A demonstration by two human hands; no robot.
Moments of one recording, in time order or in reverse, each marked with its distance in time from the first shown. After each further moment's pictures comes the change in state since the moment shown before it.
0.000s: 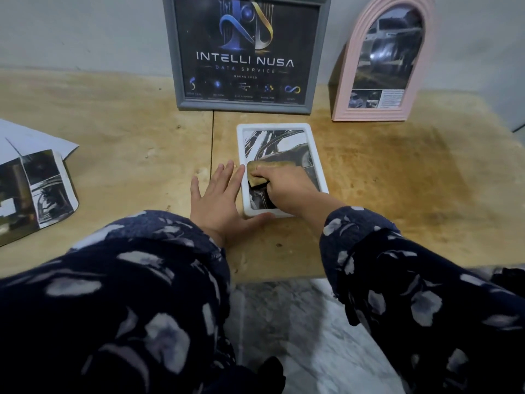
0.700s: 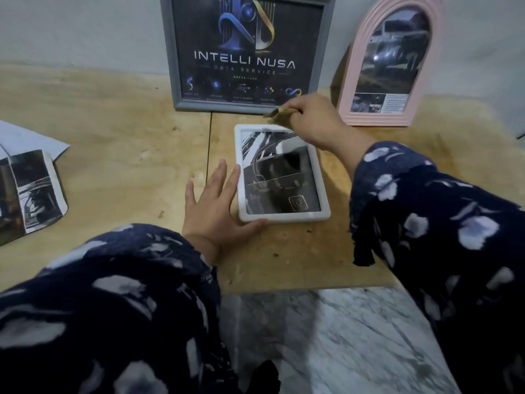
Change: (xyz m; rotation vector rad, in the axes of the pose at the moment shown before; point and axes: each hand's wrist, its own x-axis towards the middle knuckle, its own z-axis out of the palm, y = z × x) left_hand -0.001 -0.002 0.000 -0.023 0.015 0.007; right_hand 0.055 0.037 -0.082 0.377 0.182 0.144
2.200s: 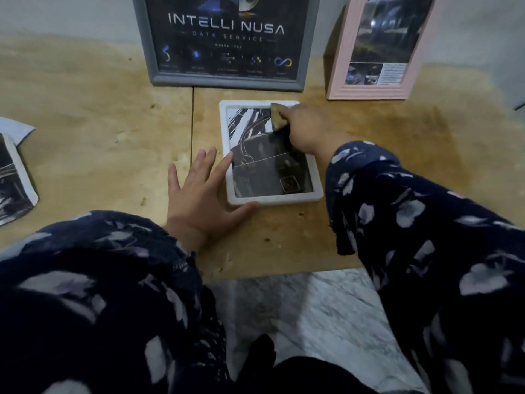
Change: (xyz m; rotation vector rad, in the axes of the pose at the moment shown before) left_hand 0.001 -0.001 0.003 0.014 0.018 0.018; right_hand 0.006 0.050 0.035 -0.594 -0.154 -0.036
